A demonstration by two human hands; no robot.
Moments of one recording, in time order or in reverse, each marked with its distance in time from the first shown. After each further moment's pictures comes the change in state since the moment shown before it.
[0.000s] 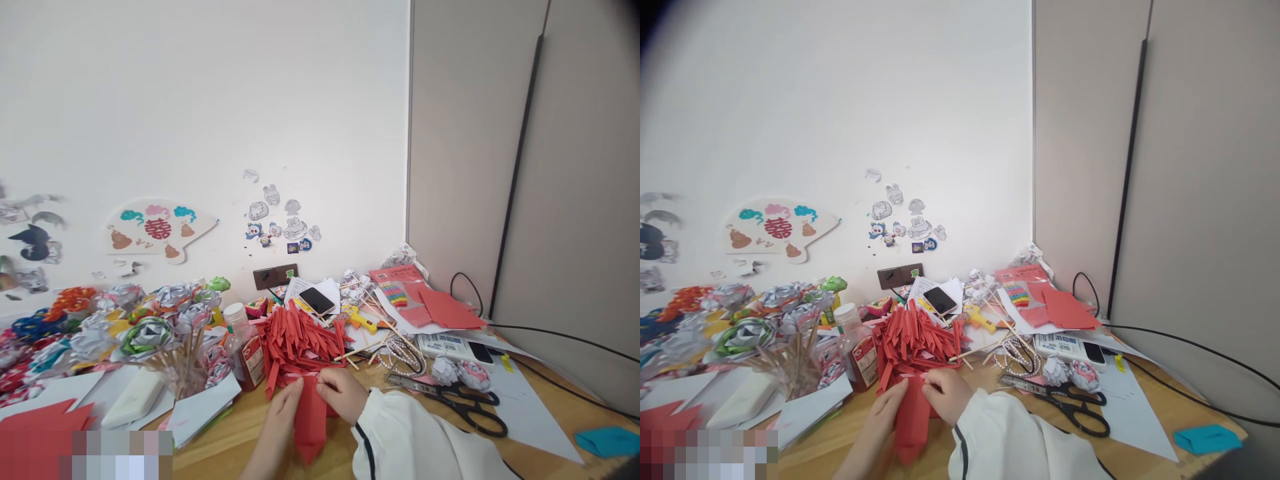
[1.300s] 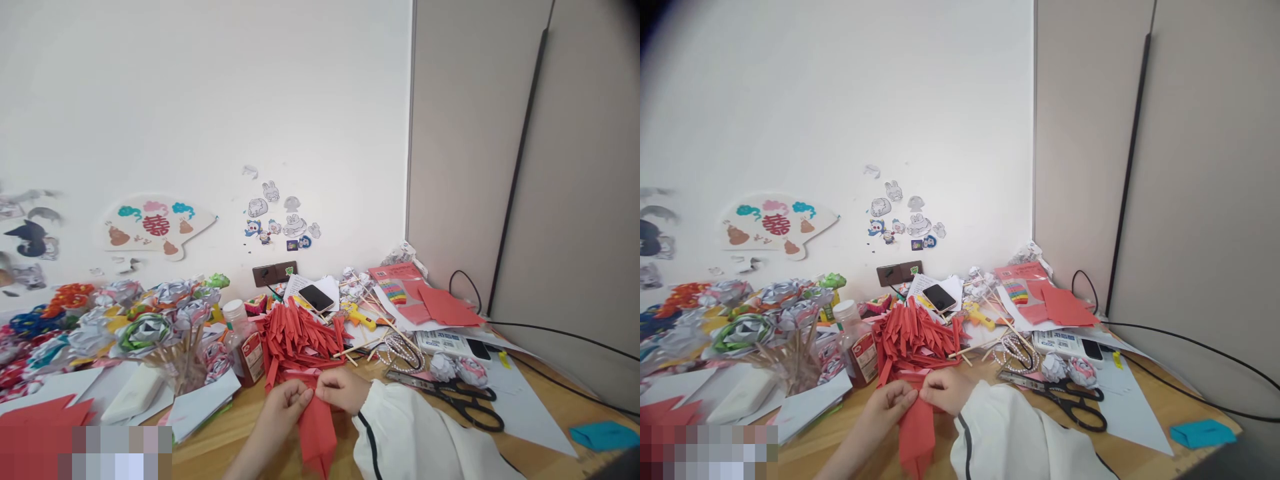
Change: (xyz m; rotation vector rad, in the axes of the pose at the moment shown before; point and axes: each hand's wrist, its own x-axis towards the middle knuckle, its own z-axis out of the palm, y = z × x) left_hand -0.002 0.011 -0.006 0.282 -0.254 0.171; right_hand -0.003 0.007 -0.011 0.169 -0.255 0.022
